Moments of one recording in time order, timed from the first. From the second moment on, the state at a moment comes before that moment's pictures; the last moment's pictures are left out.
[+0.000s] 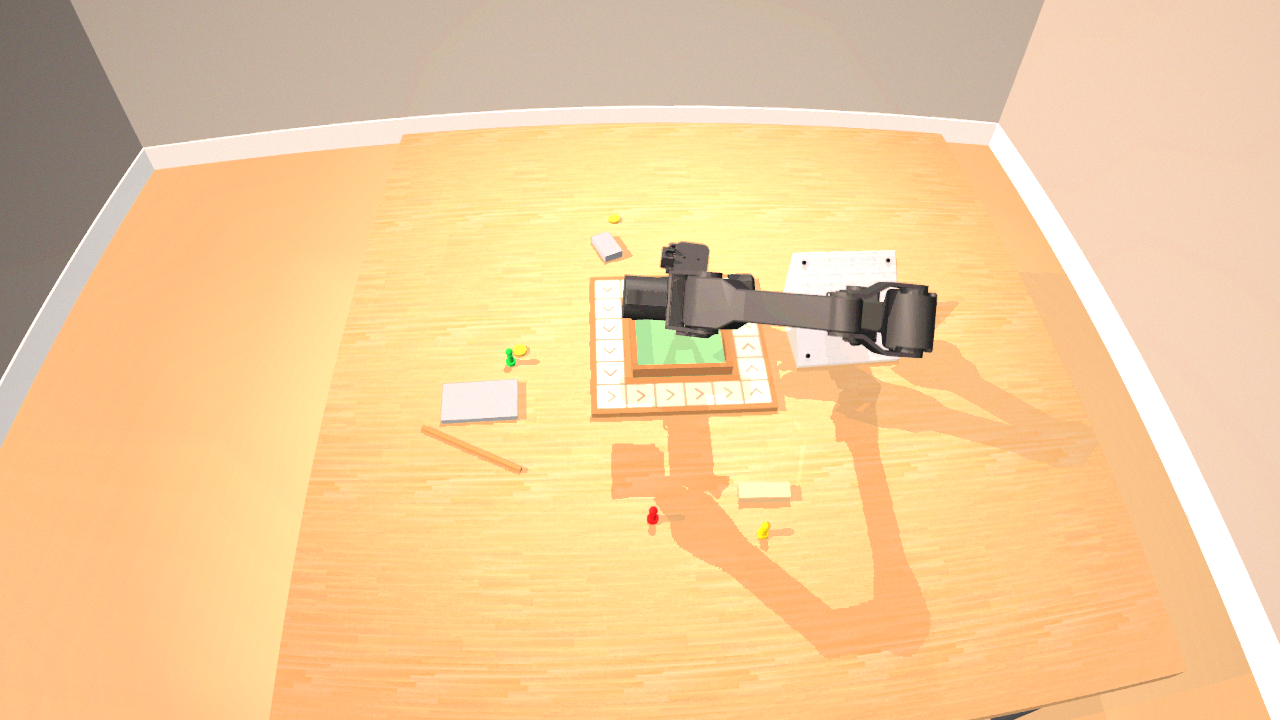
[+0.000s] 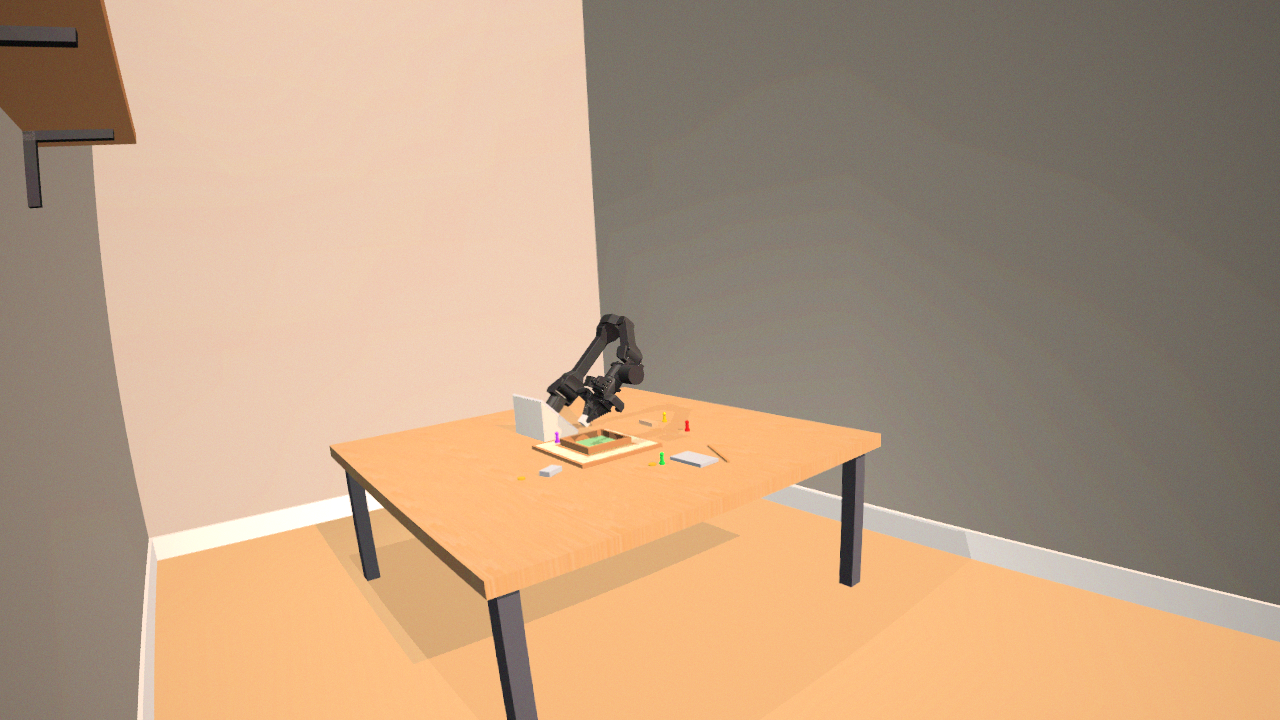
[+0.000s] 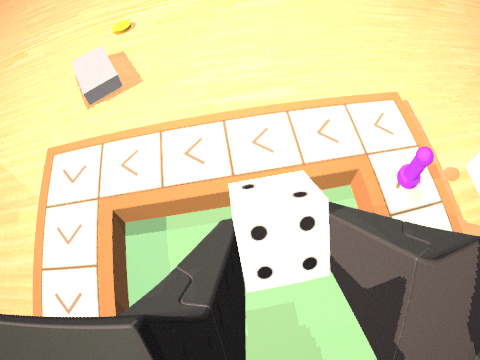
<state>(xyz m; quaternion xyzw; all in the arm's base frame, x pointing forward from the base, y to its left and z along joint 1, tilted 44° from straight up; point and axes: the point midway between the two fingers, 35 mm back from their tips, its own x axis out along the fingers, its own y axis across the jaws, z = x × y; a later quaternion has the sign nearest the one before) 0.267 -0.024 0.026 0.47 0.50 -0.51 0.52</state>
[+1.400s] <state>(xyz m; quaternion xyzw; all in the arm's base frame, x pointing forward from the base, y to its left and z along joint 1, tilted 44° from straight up) 0.275 -0.043 0.076 0.50 0.58 -0.45 0.46</state>
